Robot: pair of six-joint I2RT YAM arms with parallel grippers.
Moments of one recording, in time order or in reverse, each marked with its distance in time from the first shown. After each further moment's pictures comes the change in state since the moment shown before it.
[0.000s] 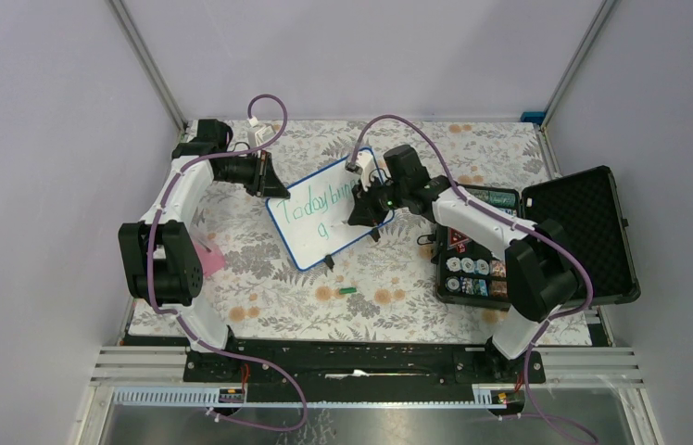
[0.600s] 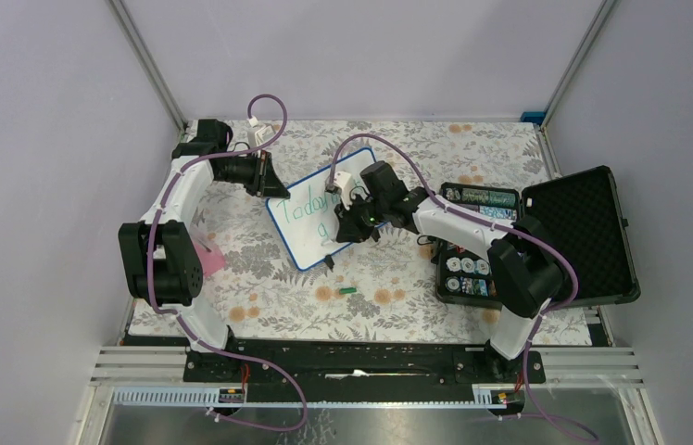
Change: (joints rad) left arm 0.000 0.000 0.000 0.000 0.000 -0.006; right arm 0.118 0.064 -0.009 0.012 0.086 -0.023
